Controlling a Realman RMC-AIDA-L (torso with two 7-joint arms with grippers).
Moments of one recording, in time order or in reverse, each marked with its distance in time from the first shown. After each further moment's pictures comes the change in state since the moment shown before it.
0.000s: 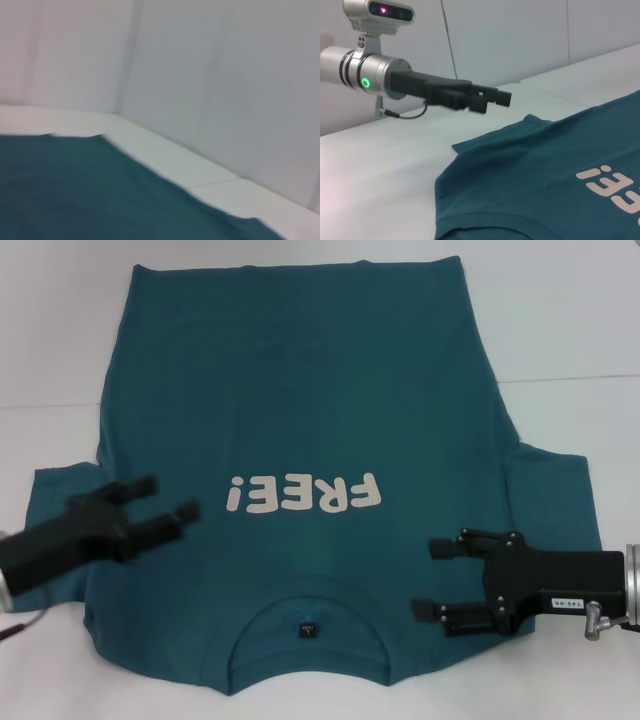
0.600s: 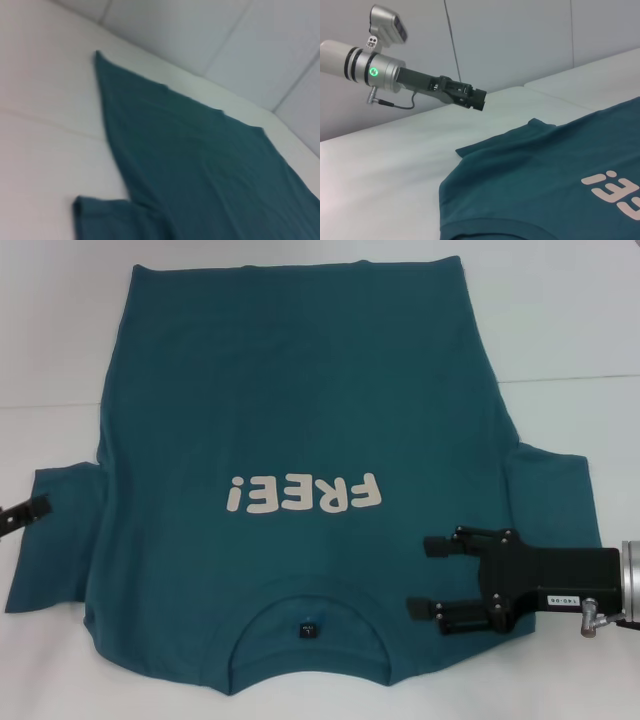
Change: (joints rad) left arm 0.073 0.037 -0.128 0.172 0.177 -0.183 -0.552; right arm 0.009 0.002 0.000 0.000 0.003 -0.009 0.007
